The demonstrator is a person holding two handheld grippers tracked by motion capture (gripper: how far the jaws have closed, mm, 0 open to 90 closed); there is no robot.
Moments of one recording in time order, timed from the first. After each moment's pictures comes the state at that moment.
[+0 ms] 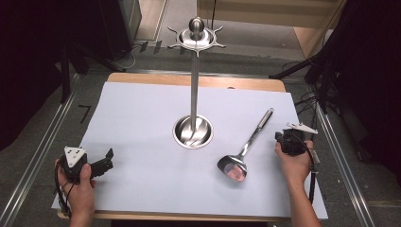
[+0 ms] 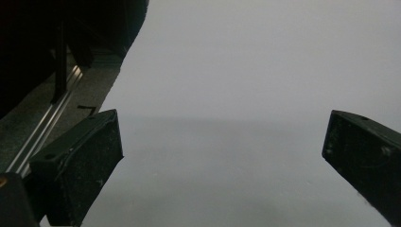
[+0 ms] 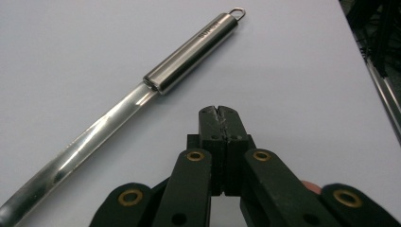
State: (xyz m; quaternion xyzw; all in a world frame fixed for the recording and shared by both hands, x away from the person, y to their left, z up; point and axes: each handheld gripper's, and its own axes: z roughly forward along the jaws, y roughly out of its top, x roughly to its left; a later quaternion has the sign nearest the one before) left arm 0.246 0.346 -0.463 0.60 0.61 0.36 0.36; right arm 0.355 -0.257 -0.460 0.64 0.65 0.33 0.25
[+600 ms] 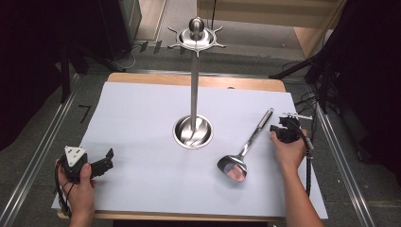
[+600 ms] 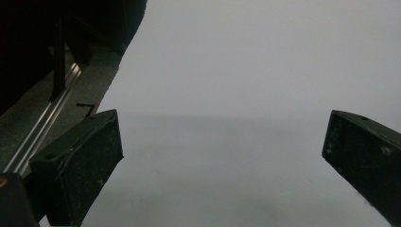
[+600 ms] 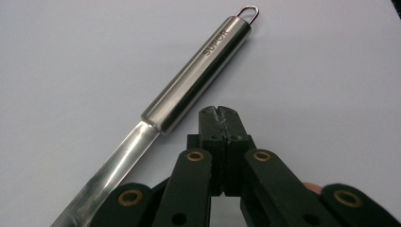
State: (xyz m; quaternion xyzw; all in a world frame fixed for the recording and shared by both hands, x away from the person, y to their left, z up) left arm 0.247 0.347 -0.463 0.60 0.61 0.36 0.36; right arm 0.400 -0.254 -0.463 0.68 0.63 0.32 0.19
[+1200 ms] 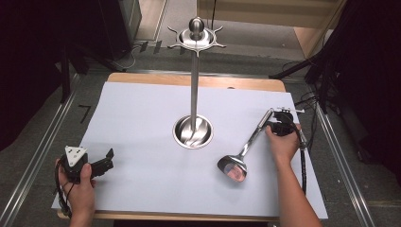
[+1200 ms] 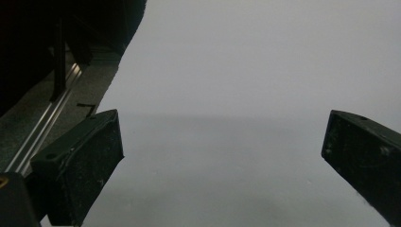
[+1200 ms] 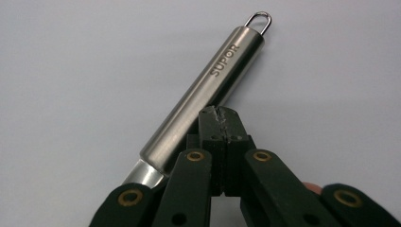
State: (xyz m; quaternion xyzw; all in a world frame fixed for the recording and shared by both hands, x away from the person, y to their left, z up) left arm 0.248 0.346 -0.463 0.61 0.61 0.36 0.36; right arm 0.427 -0.242 -0.470 0.69 0.63 0.30 0.19
